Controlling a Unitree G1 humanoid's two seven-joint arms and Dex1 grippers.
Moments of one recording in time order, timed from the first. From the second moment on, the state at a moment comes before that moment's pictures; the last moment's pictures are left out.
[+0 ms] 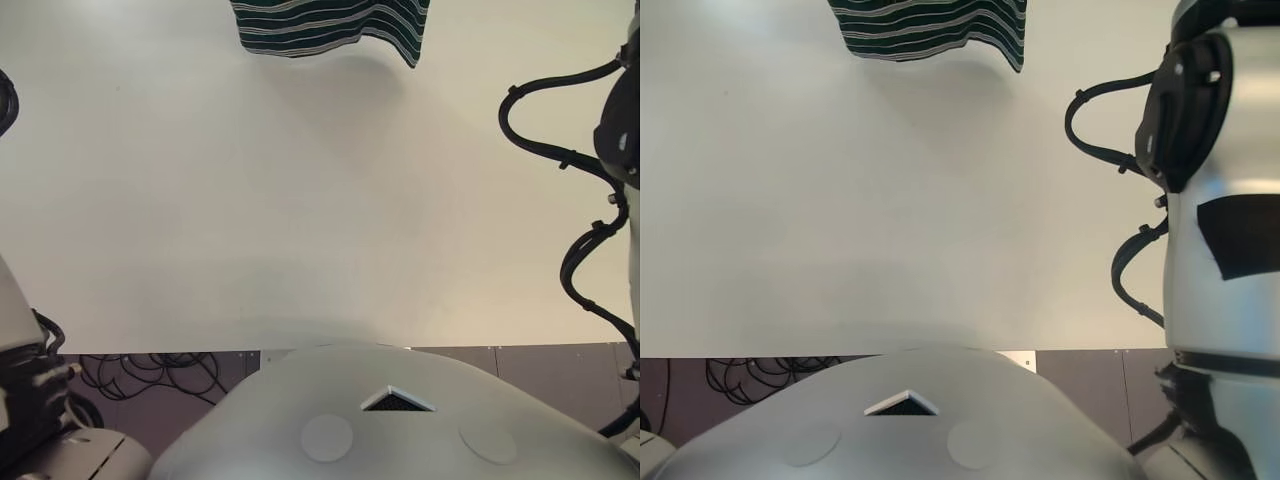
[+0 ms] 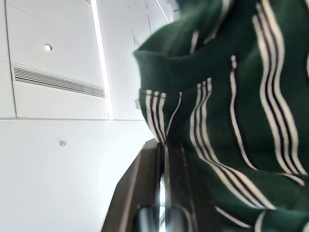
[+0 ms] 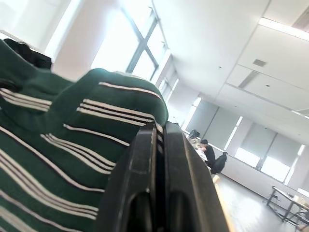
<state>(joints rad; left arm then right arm) -1.61 0.74 -0.48 1.24 0.85 -0.74 -0.03 -1.48 -0.37 -0.09 1.23 0.00 -0.40 0.51</state>
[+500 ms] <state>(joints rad) -0.43 1.26 -0.51 0.14 -0.38 -0.61 -0.97 -0.57 -0.49 -0.07 0.42 0.44 0.10 1.37</state>
